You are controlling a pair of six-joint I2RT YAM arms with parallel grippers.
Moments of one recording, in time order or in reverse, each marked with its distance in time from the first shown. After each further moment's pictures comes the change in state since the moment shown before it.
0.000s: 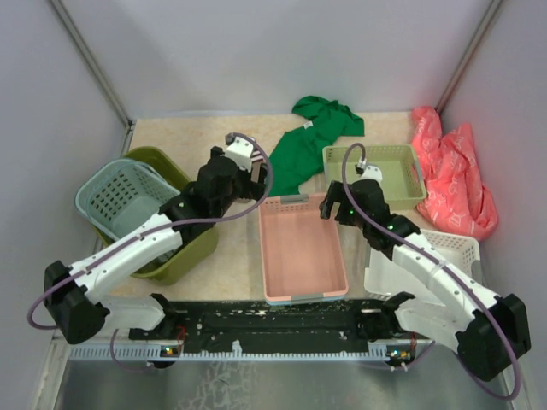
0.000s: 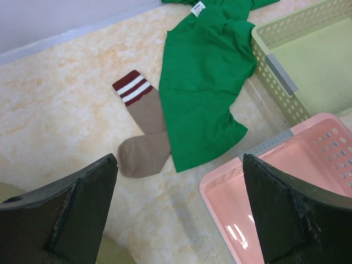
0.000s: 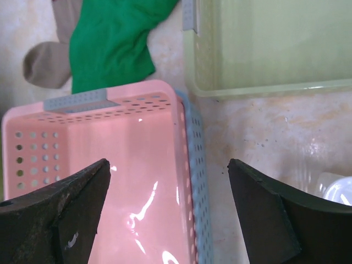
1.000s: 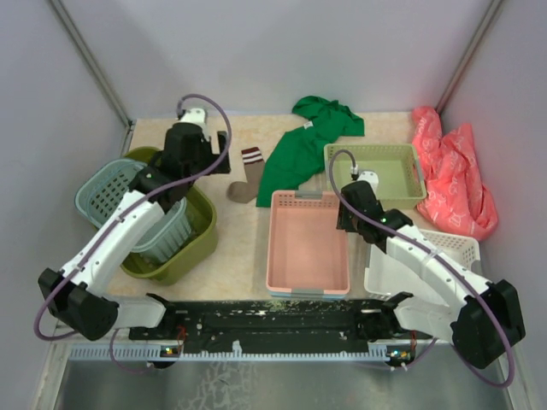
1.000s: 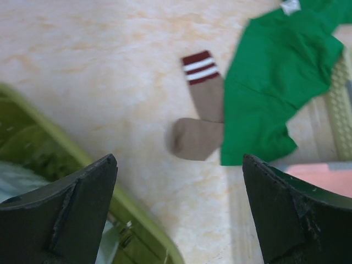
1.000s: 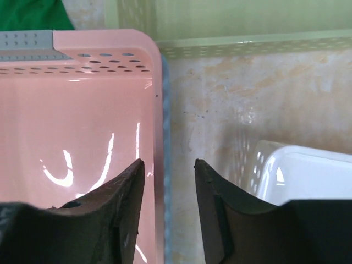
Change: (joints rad) left arm 0.262 0.068 0.221 -0.322 0.098 -0.166; right arm 0.015 0.101 0.034 -0.200 0.126 -0.084
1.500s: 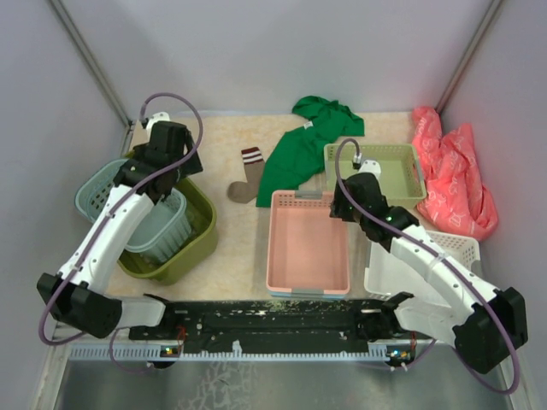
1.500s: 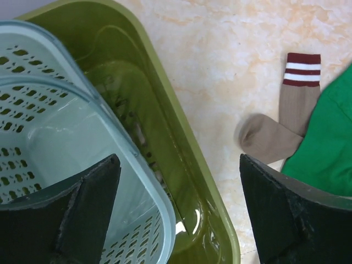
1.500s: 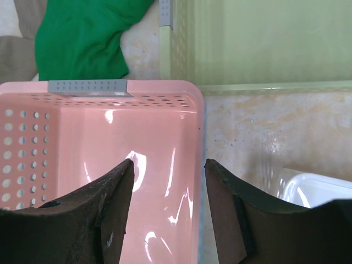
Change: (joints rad) left arm 0.187 0.020 0.097 -0.297 -0.211 -0.203; right arm 0.000 -0.034 0.064 0.064 -0.033 0.001
